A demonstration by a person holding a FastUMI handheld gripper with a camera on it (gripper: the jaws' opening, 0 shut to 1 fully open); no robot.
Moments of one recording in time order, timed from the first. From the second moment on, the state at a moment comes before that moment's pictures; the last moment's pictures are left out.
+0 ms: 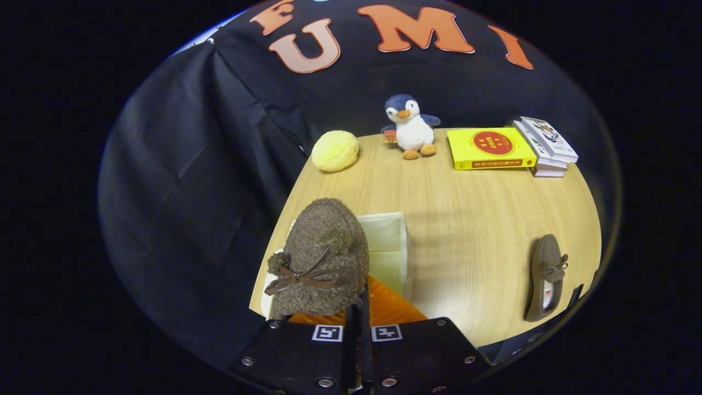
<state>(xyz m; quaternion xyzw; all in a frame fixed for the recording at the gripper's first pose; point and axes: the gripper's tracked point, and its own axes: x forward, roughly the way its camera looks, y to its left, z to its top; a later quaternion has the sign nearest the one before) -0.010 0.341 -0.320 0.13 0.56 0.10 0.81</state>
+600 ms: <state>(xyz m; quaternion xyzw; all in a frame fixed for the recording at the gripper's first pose) -0.055 0.416 -0.404 0.13 0.68 0.09 0.72</state>
